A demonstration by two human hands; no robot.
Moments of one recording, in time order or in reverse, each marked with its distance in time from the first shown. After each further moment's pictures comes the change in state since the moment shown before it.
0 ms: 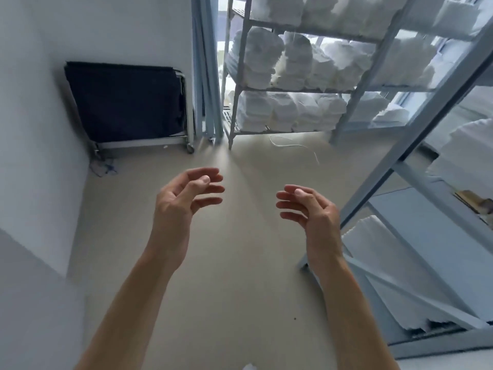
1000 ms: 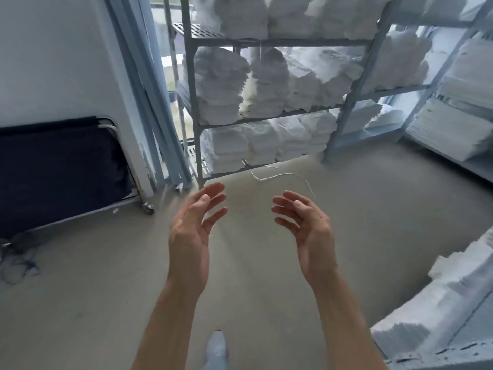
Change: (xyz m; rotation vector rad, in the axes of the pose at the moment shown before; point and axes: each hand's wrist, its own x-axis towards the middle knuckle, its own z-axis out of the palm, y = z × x) left_hand 0.620 -0.187 0.232 -0.161 -0.048 -0.032; right_hand 0.659 0.088 -0.024 0.258 0.092 0.029
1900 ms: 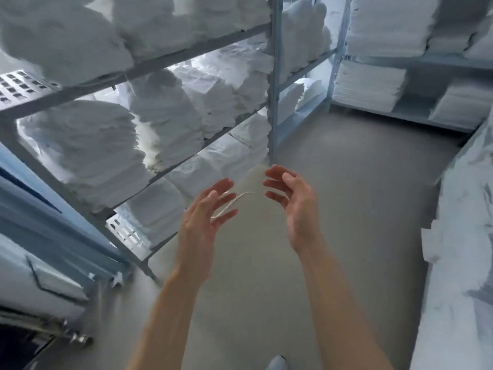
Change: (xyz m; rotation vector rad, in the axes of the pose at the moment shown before) left_hand 0.430 -0.163 0.271 0.171 -0.551 -0.180; right_hand 0.477 -0.045 -0.116 0.034 0.341 -0.234
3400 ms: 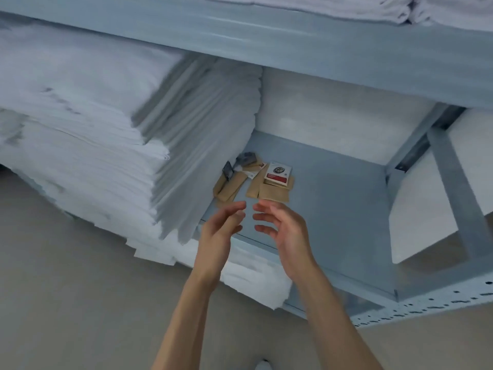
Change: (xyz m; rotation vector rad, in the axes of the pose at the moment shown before) left_hand 0.114 -0.265 0.649 0.111 -1.813 -0.480; right_hand 0.044 -0.167 -0.480 -0.071 1.726 -0.438
